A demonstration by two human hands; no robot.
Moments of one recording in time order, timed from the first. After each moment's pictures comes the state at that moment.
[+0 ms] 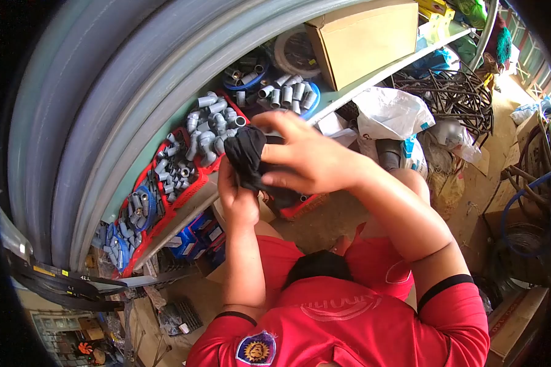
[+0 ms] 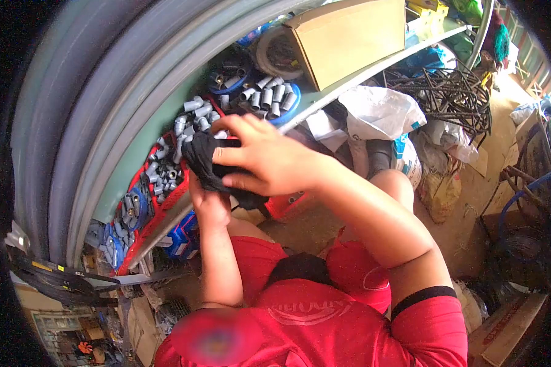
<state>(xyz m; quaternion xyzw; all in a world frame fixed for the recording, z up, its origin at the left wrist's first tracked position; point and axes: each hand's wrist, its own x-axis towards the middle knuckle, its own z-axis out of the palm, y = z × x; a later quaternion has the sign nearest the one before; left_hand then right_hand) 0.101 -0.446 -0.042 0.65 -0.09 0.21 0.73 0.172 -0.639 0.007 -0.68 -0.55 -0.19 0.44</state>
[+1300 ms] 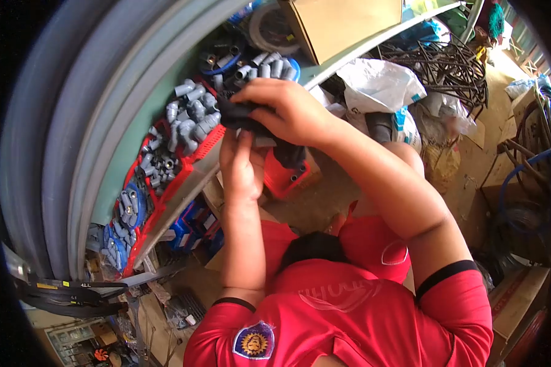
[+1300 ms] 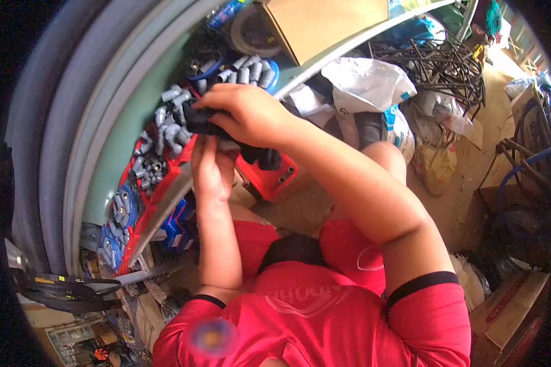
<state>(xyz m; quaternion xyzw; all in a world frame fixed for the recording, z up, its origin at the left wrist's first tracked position) 0.126 -0.484 -0.045 0.51 -0.06 0.05 0.85 0.205 -0.637 -0.019 -0.69 -0.45 -0.19 0.53</state>
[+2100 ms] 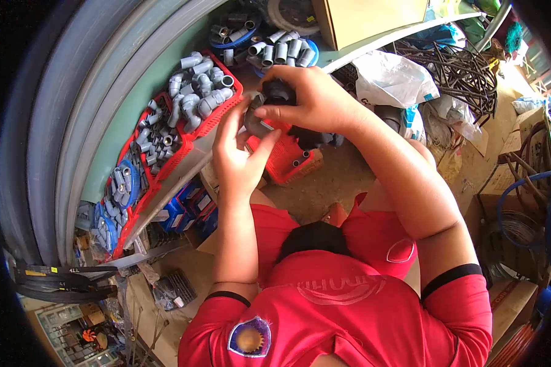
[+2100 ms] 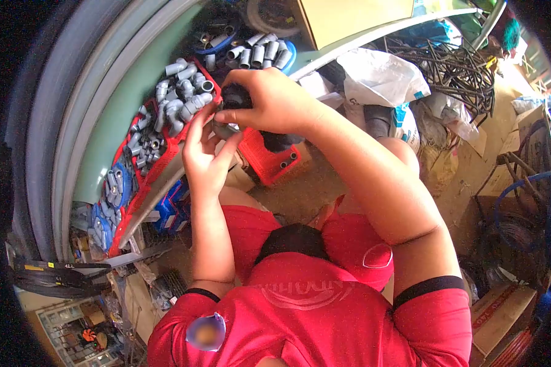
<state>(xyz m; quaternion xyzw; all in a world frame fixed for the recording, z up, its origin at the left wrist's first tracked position) 0.115 -0.452 -0.053 0.75 -0.07 0.17 0.63 0.205 -0.631 -0.024 -0.77 -0.39 -0.06 0.51</state>
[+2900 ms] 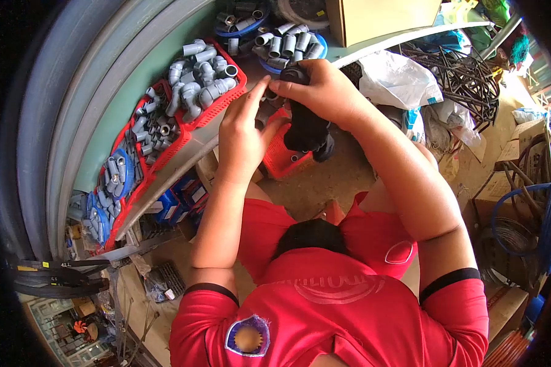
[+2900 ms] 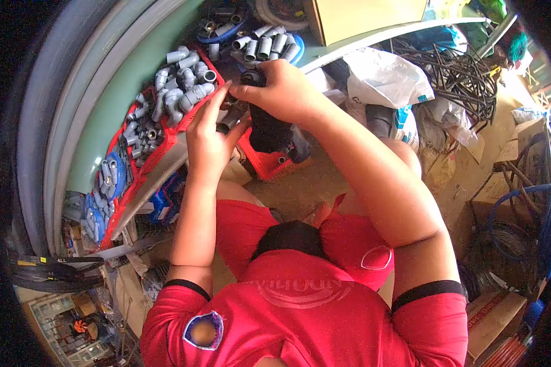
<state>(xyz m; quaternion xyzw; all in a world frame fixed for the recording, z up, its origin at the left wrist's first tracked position) 0.138 -0.444 -0.043 0.90 -0.18 0.29 0.27 0.213 -0.620 -0.042 -0.78 -0.19 0.07 0.58</state>
